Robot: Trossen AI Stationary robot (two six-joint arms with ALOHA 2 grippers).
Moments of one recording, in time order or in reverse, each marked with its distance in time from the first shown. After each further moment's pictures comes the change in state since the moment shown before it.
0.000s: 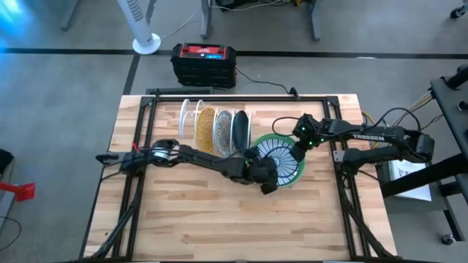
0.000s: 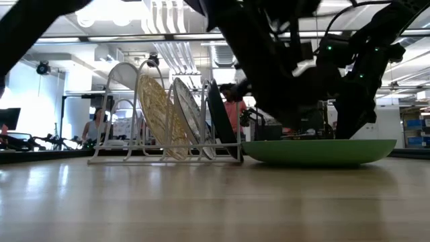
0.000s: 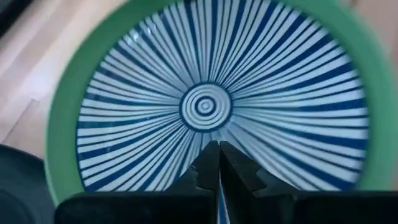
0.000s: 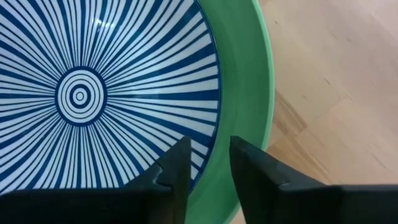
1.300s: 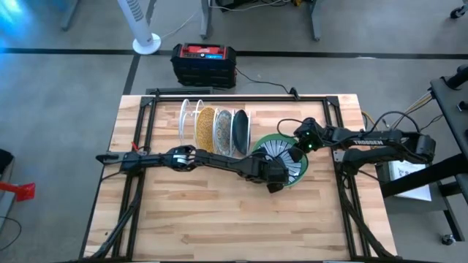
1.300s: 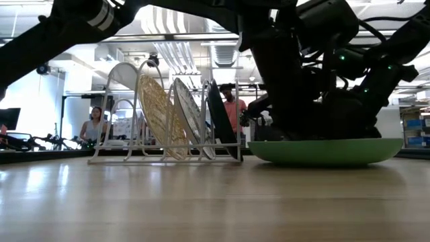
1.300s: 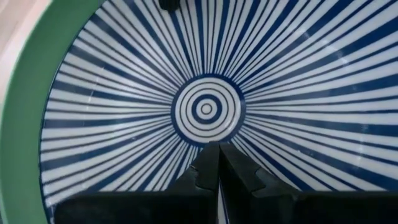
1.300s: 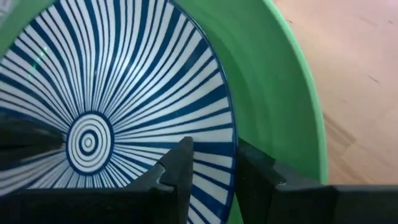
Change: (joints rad) left arm 0.041 0.299 0.428 -0.274 0.015 0.004; right arm -0.002 -0.001 -0.222 0.384 -0.071 0.170
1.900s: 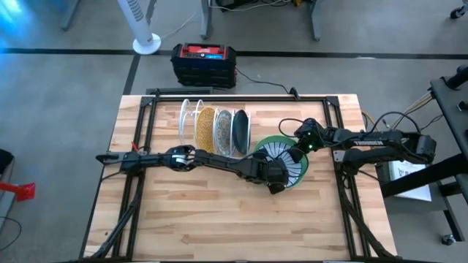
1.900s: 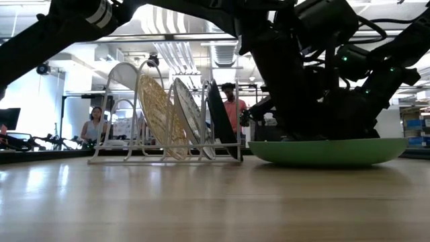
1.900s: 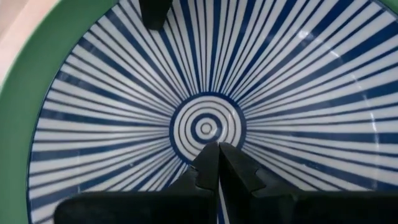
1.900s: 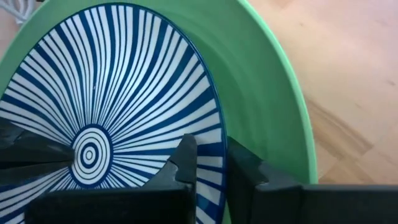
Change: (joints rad) left arm 0.000 -0.005 -0.055 0.099 0.019 0.008; right arm 0.000 -0.001 -0.033 0.061 -0.025 -0.010
